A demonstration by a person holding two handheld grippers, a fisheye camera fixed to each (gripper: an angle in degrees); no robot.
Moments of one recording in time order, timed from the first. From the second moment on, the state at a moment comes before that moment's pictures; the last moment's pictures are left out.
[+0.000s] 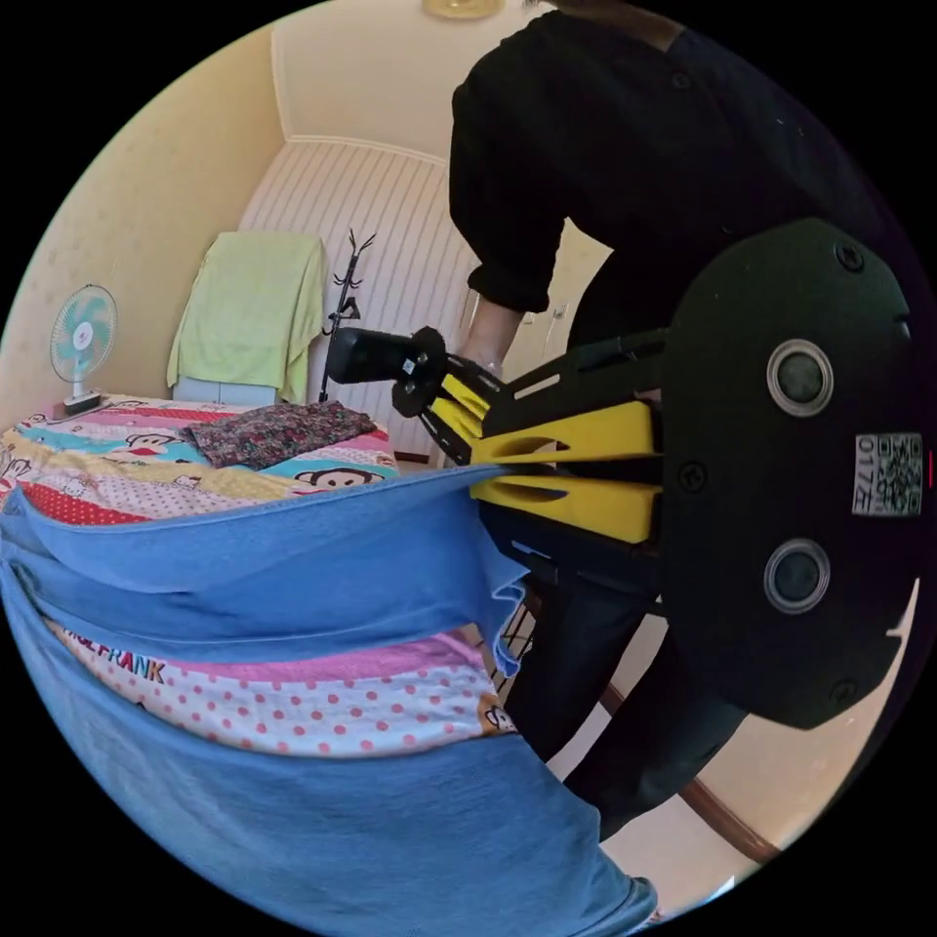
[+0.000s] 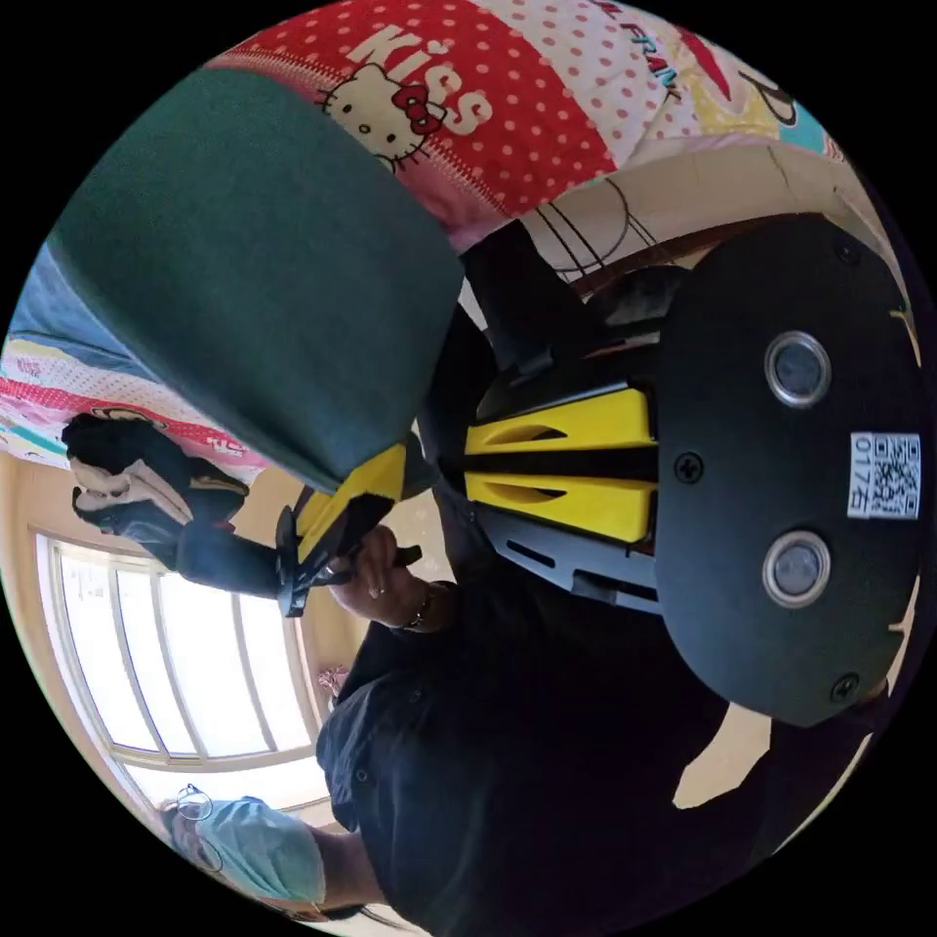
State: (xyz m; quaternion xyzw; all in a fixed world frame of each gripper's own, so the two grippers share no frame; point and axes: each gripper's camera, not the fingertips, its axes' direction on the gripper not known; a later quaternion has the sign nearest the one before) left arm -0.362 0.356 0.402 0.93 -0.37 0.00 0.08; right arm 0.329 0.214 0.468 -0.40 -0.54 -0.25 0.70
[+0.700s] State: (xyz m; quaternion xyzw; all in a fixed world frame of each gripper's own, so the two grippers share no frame) left arm -0.381 0.345 0.521 0.93 -0.29 0.20 0.06; right arm 0.086 -0.189 0.565 0.01 -0.05 -0.10 0.99
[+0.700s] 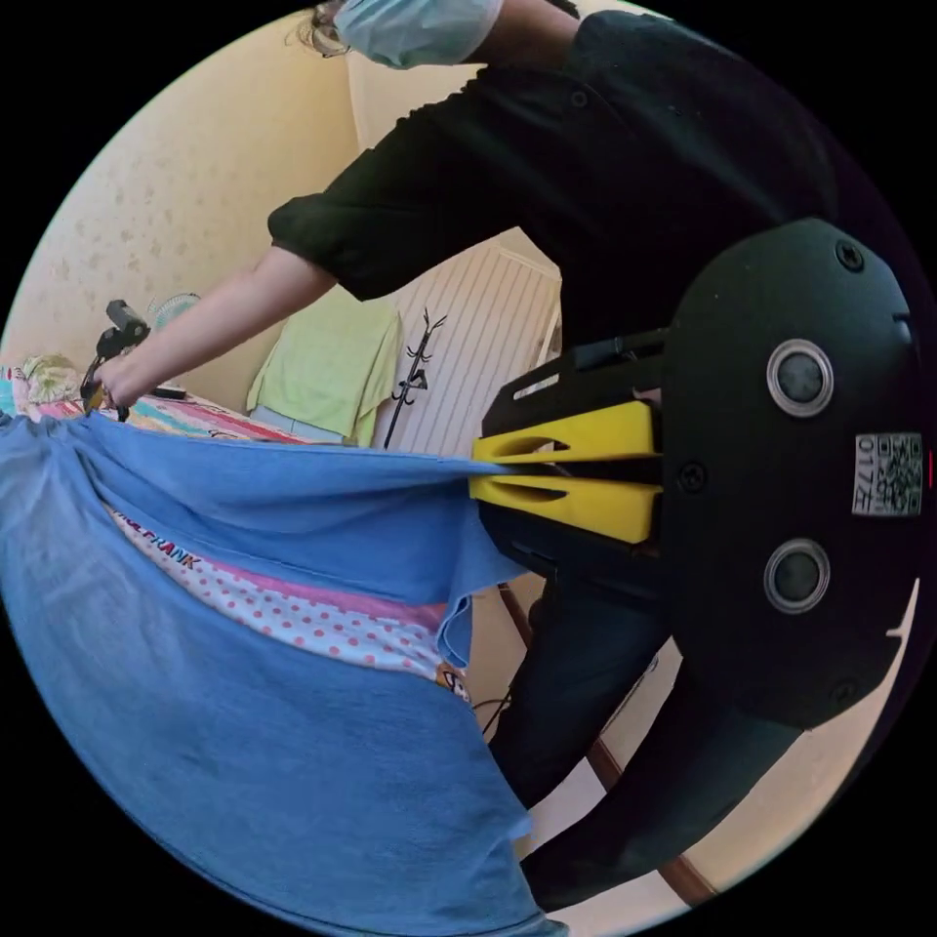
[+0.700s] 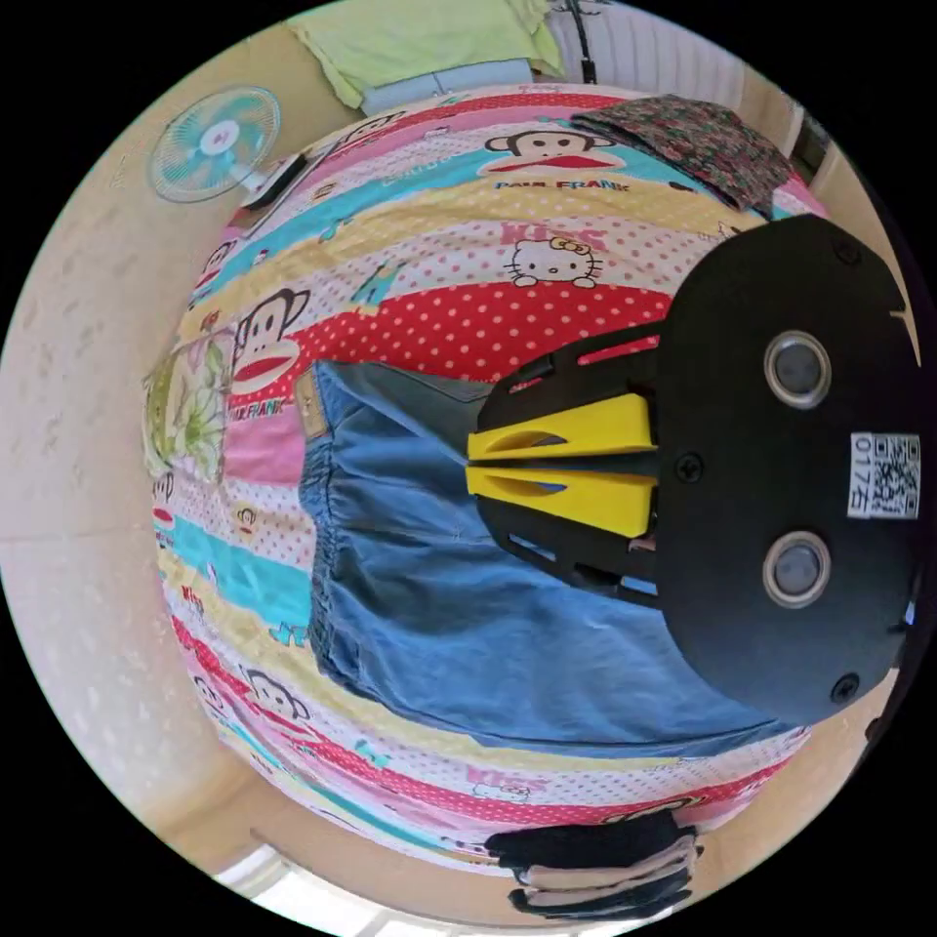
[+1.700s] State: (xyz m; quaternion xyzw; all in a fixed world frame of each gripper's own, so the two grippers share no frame) left arm -0.444 0.355 0.706 0.94 -0.30 -0.11 0.09; right arm -0.022 -0.040 0.560 -0.04 -0.20 -0.18 0.96
